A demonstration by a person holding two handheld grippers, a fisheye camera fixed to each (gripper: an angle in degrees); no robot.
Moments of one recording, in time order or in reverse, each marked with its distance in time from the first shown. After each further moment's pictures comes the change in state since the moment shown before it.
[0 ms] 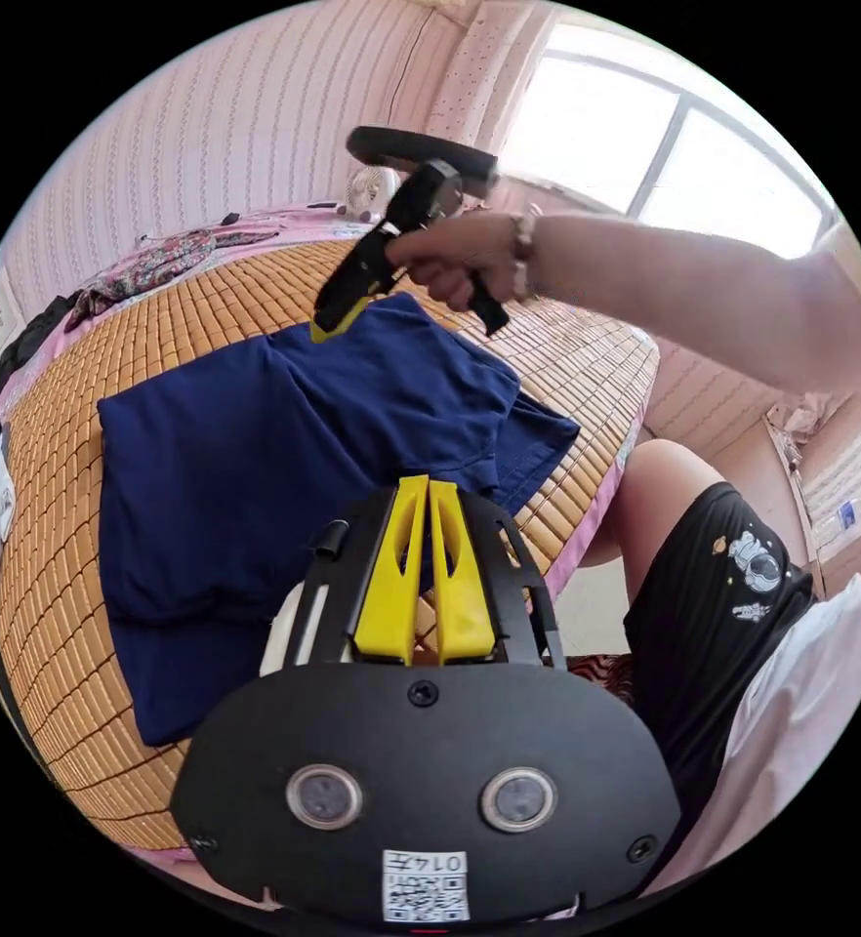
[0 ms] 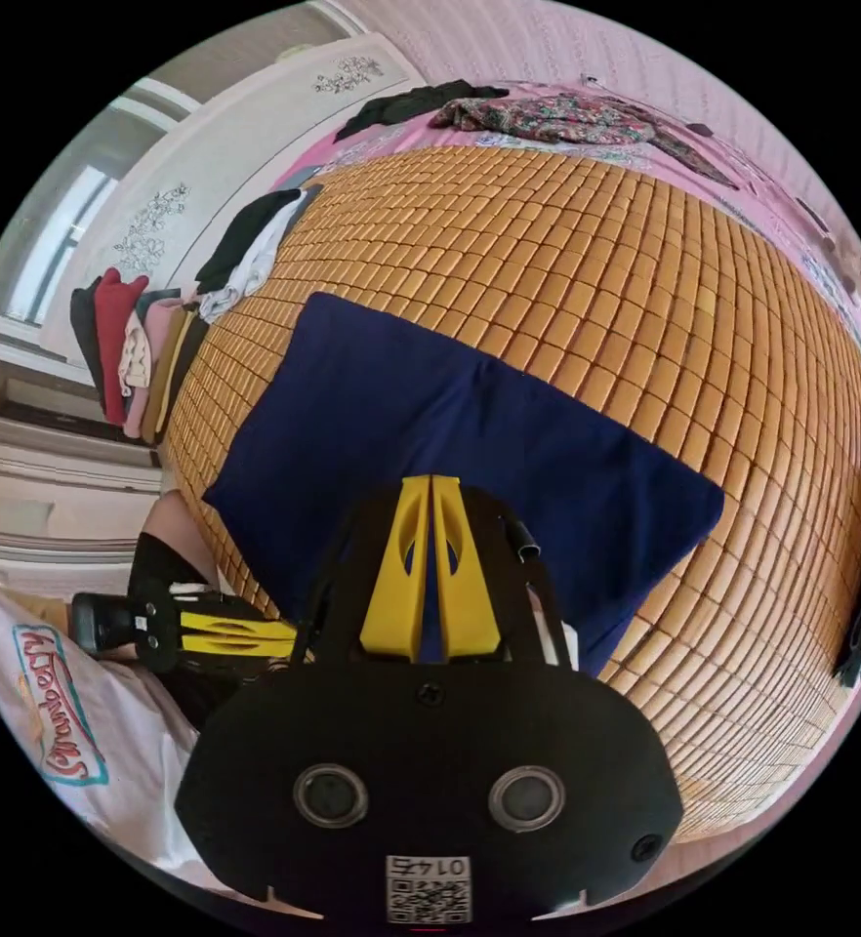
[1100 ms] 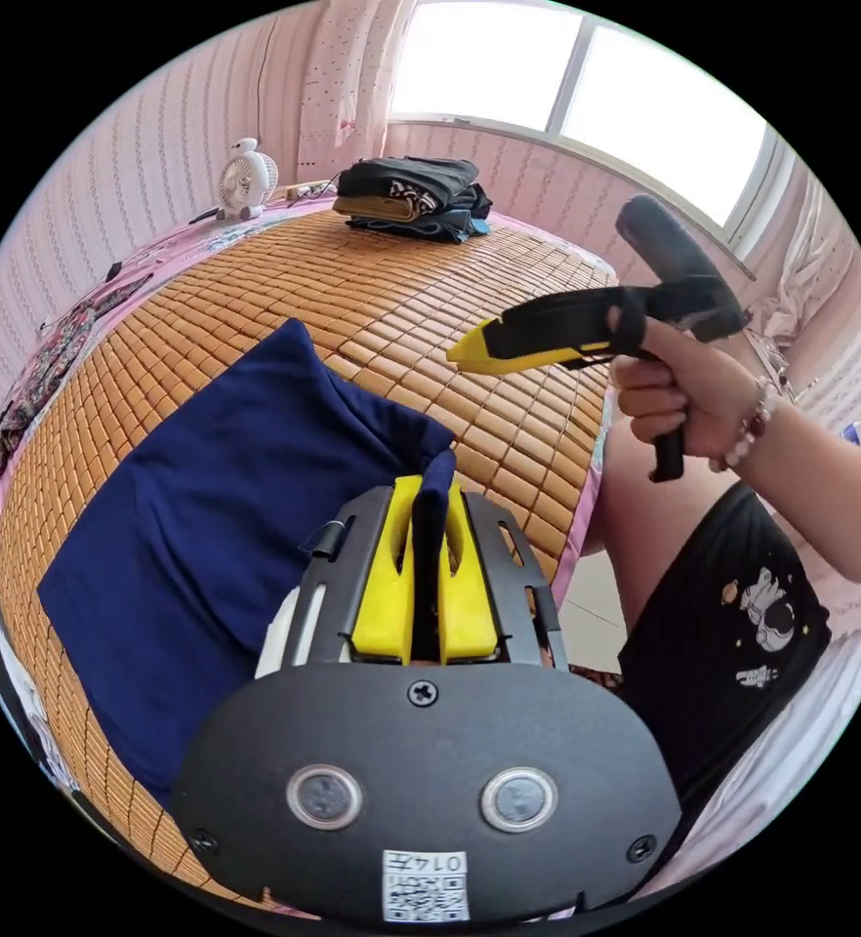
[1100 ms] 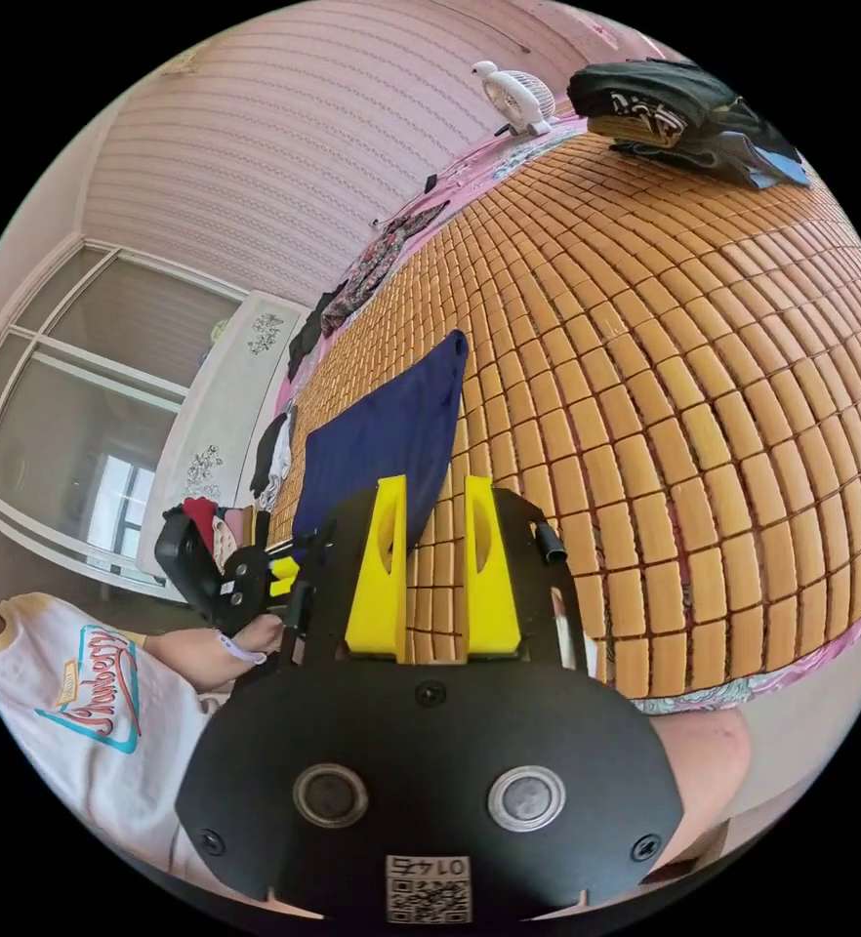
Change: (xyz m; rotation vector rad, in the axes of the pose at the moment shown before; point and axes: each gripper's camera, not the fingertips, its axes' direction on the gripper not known) left arm 0.089 -0.060 0.086 -0.191 0.043 0.270; right arm 0.157 0.320 -0.061 0.550 -0.260 0.574
